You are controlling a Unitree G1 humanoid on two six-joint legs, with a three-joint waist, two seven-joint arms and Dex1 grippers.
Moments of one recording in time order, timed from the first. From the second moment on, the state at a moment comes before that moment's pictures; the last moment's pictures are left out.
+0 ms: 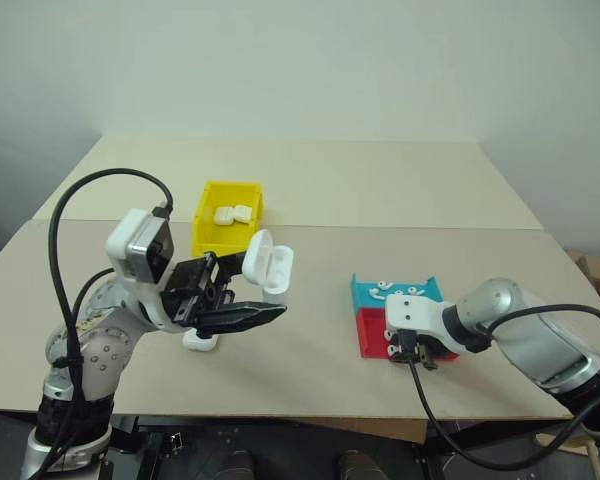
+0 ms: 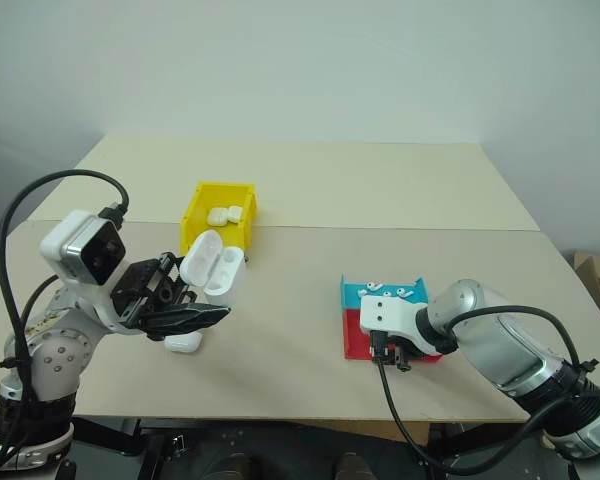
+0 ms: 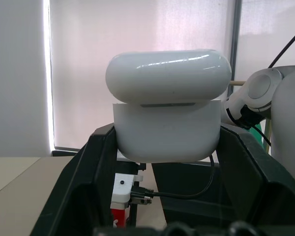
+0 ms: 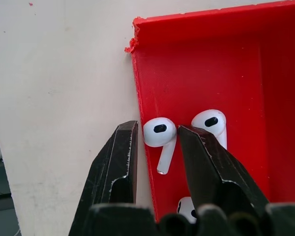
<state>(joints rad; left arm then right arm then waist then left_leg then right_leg) -0.39 0.58 0.15 -0.40 -1.07 0.53 -1.20 -0.54 -0.99 0.46 -0.36 0.04 0.77 1.20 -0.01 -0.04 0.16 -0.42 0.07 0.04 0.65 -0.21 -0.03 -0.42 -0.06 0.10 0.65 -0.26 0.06</state>
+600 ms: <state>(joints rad) -0.38 0.58 0.16 -0.40 -1.07 0.53 -1.21 -0.50 -0.98 0.28 -0.48 0.20 0.89 1.20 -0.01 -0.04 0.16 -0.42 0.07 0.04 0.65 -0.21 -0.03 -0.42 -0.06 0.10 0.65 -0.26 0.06</state>
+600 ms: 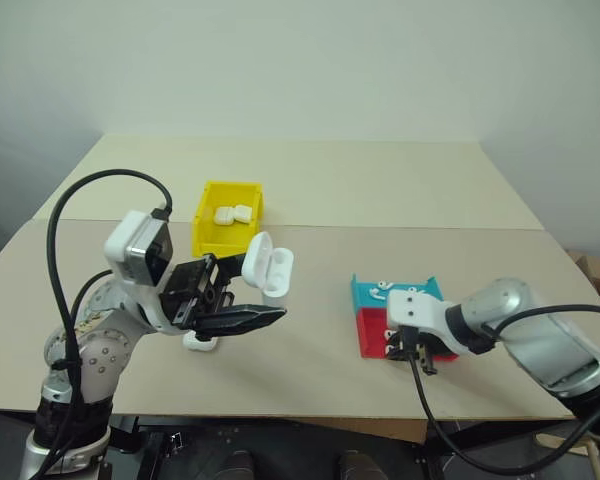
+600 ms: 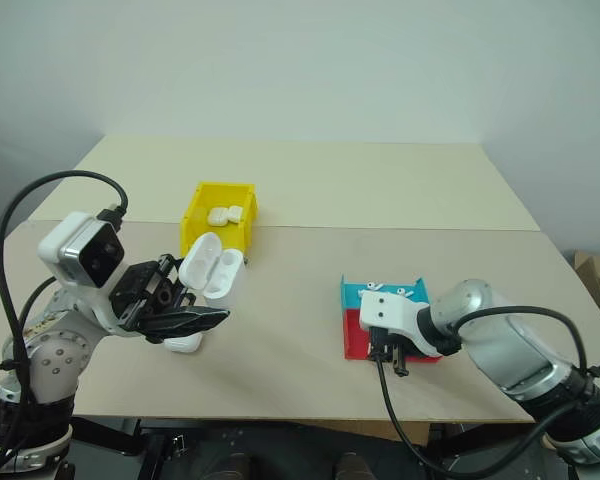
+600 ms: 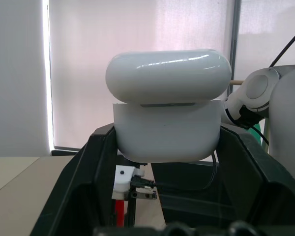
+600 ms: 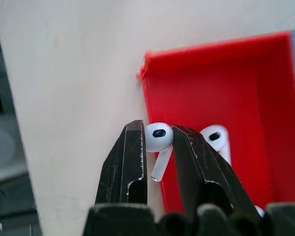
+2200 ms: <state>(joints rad) -0.56 0.46 0.05 -0.23 -0.94 0.53 -1.20 -0.61 -0.43 -0.14 -0.47 1.15 0.76 0.61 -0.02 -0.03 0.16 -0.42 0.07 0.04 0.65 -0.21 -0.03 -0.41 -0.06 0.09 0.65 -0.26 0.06</state>
